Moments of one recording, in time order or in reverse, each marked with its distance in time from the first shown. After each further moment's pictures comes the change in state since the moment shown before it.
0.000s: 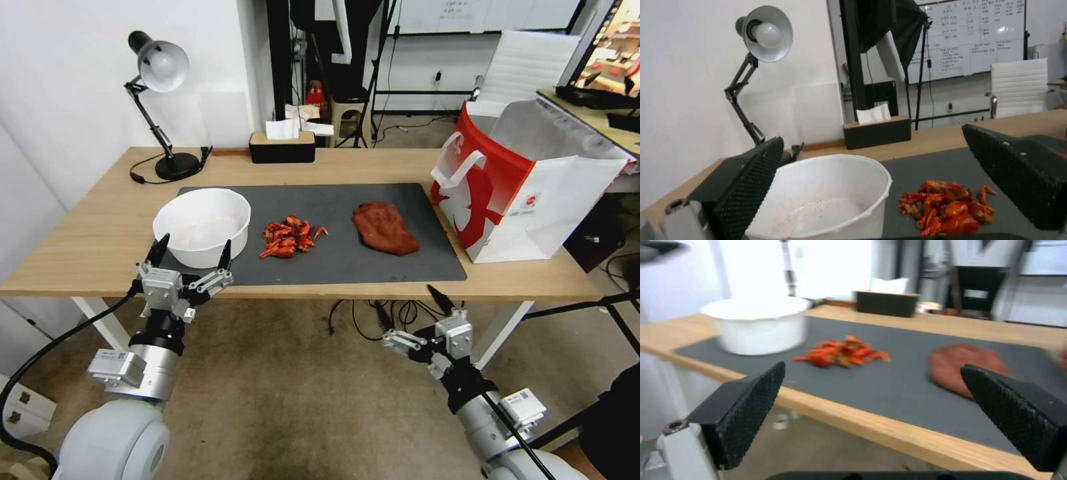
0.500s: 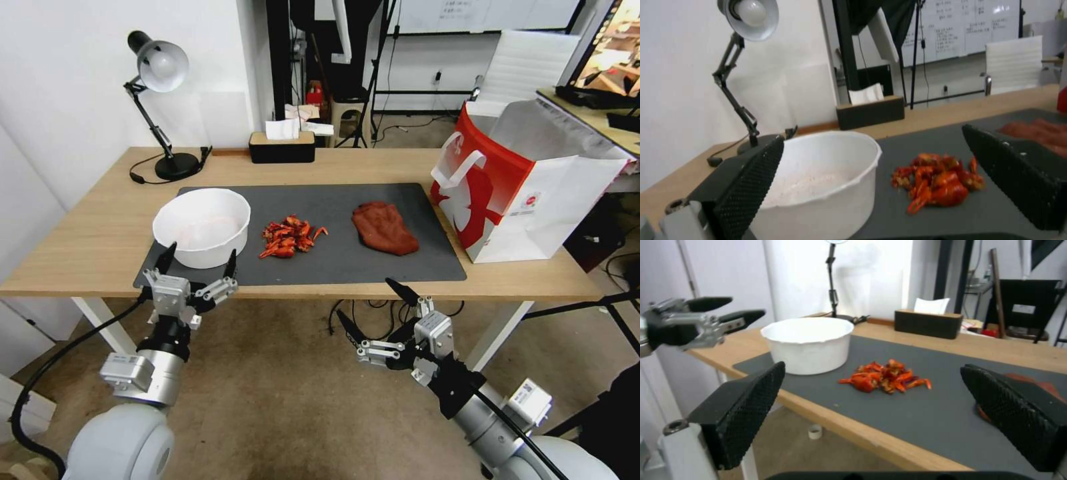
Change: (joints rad) left arm 0.028 -0.023 0.016 0.022 0.057 0.024 0.033; right arm 0.050 -0.029 -0.007 0.040 0.057 -0.049 -0.075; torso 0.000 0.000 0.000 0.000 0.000
